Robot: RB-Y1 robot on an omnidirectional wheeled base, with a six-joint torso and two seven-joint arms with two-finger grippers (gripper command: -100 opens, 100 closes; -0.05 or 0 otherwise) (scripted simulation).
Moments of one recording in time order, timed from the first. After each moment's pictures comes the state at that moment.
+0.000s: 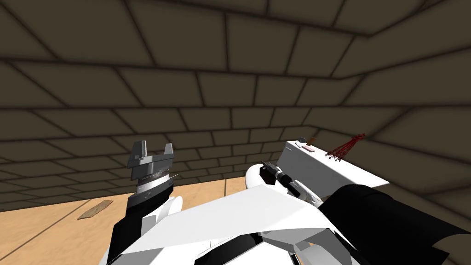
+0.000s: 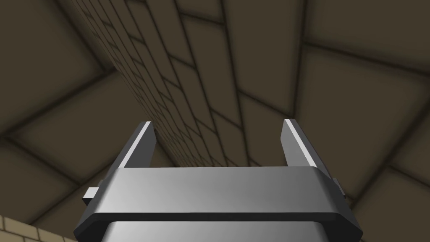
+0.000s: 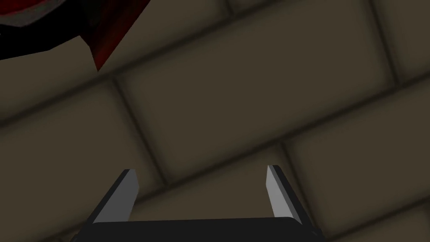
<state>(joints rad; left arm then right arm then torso) 0.49 -0.03 0.01 -2.39 0.06 -0.47 0.01 0.45 -0.53 -0.09 -1.43 0.52 -0.40 0.16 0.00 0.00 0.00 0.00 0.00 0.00</state>
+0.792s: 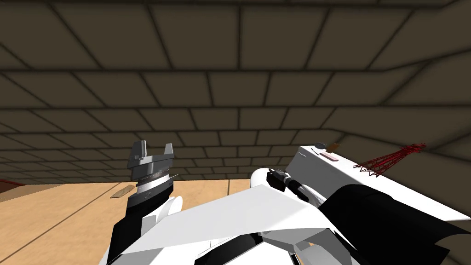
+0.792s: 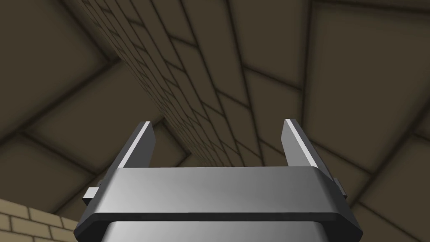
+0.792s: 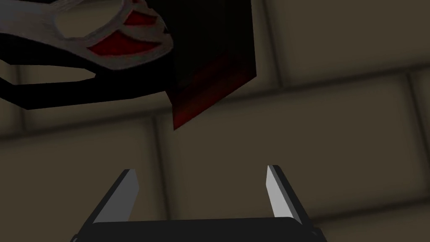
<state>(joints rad) 0.49 -0.03 0.01 -2.39 0.06 -0.47 0.01 0.45 -0.61 -0.10 -1.21 0.61 -0.35 0.21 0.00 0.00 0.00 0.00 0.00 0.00</state>
